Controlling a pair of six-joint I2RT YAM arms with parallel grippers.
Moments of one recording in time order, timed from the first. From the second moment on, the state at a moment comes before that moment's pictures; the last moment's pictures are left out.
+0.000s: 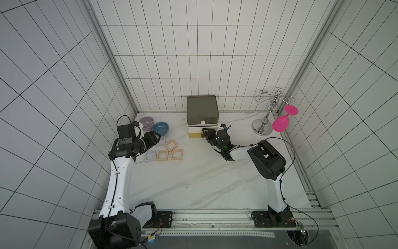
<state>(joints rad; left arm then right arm) 0.22 1.13 1.08 -0.73 0.50 -0.46 0.75 2.08 1.09 0.82 -0.02 1.31</state>
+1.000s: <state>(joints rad) 0.24 1.09 1.07 -0.83 0.42 -0.44 0.88 1.81 0.73 0.86 0.01 1.33</state>
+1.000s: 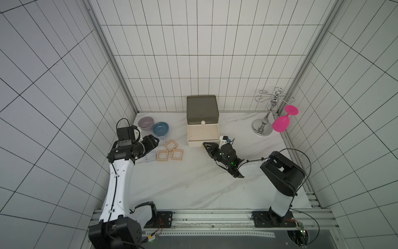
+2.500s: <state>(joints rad) 0.49 1.65 1.21 -0.96 0.24 -0.49 0.94 1.31 0.69 0.19 0.08 0.89</state>
